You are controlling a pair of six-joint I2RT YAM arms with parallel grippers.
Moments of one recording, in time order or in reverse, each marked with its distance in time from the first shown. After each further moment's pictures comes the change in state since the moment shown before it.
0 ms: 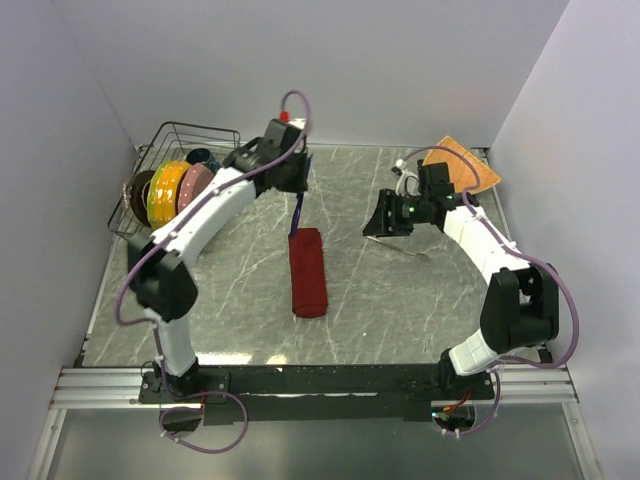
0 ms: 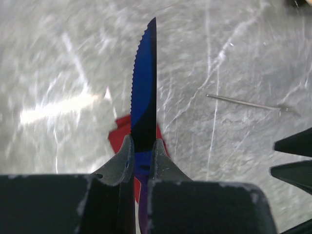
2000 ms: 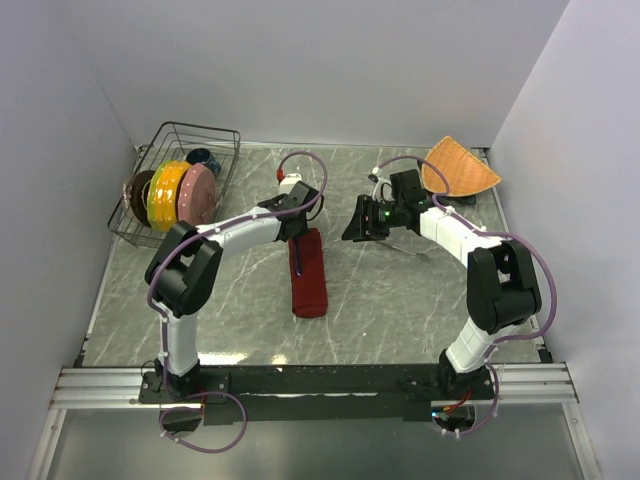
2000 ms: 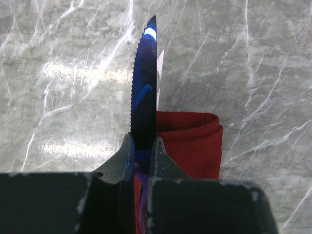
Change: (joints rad) left arm -0.082 0.054 -0.501 0.373 -0.408 -0.313; right arm 0.116 0.153 -0.032 0.227 0.009 0.138
